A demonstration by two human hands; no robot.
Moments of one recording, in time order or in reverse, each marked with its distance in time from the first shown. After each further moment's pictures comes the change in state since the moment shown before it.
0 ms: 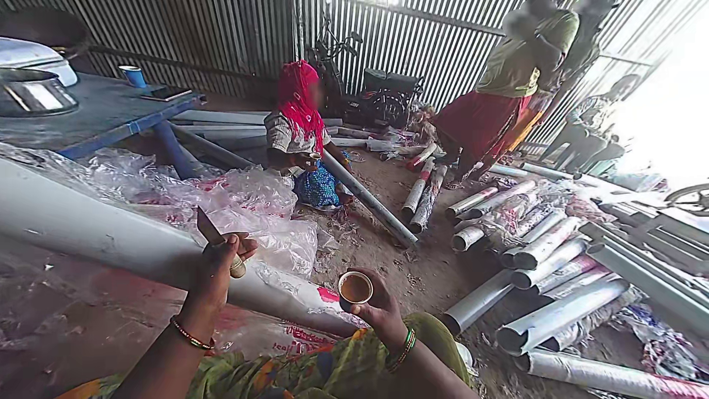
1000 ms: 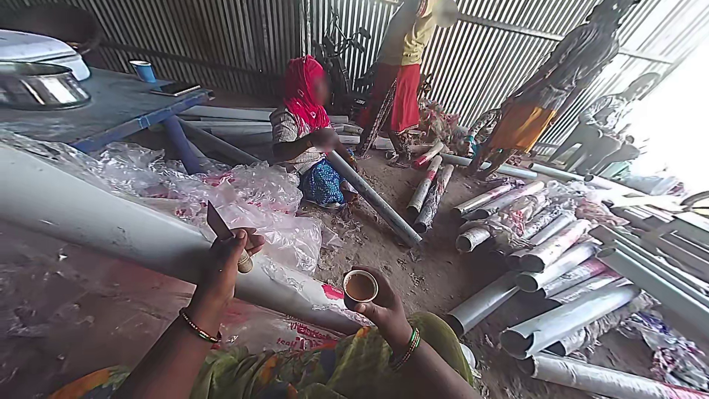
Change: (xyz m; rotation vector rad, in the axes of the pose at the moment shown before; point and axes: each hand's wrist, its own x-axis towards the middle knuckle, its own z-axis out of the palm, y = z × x) left_hand -0.001 0.002 0.001 0.024 0.001 0.007; right_hand 0.000 0.001 0.001 0.005 -0.010 -0.004
